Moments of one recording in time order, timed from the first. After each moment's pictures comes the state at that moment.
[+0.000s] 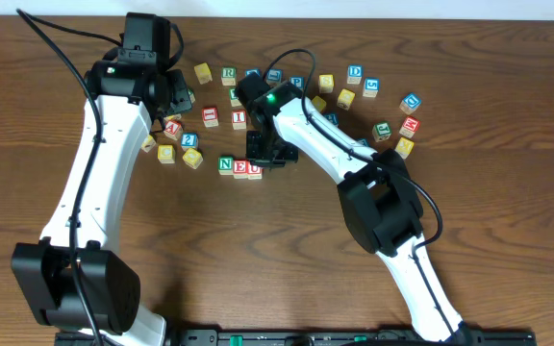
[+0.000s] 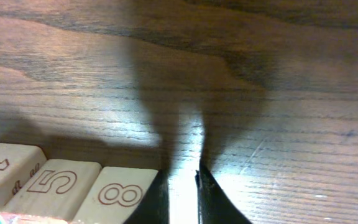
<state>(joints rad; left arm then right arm) -0.10 1.73 1.62 -0.99 -0.17 -0.35 0.66 2.45 2.08 -1.13 -0.15 0.65</state>
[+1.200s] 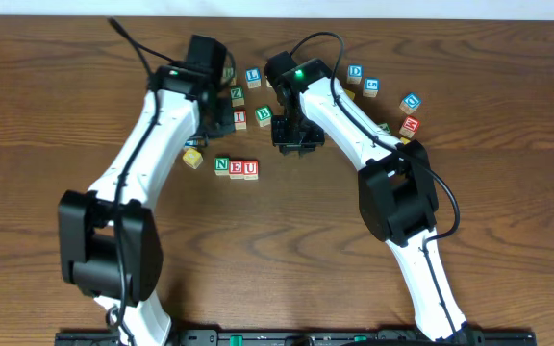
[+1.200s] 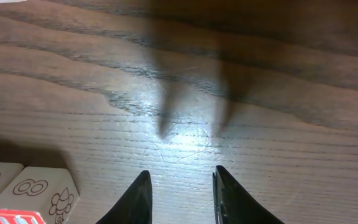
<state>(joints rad) -0.25 1.88 1.56 -0.98 -0.06 -0.35 0.54 2.45 2.16 -1.27 -0.12 0.49</state>
